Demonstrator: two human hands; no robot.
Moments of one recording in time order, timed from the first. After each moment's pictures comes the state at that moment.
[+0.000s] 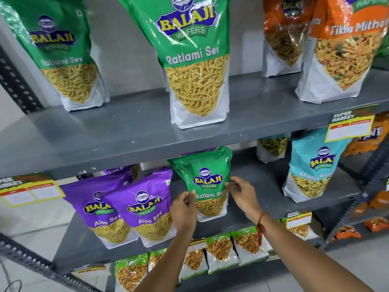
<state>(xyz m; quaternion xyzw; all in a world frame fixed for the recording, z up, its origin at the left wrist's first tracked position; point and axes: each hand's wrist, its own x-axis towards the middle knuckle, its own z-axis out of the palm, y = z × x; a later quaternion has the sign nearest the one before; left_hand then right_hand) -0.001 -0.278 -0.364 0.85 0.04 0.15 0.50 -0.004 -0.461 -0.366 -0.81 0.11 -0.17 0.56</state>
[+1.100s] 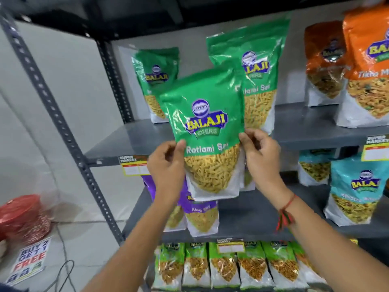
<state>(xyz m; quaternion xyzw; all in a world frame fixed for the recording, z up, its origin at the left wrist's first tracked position) -0.109 -0.142 -0.132 0.67 -0.09 0.41 0.61 -0.099 -0.336 -0.134 -0.68 -0.11 -0.40 0.61</state>
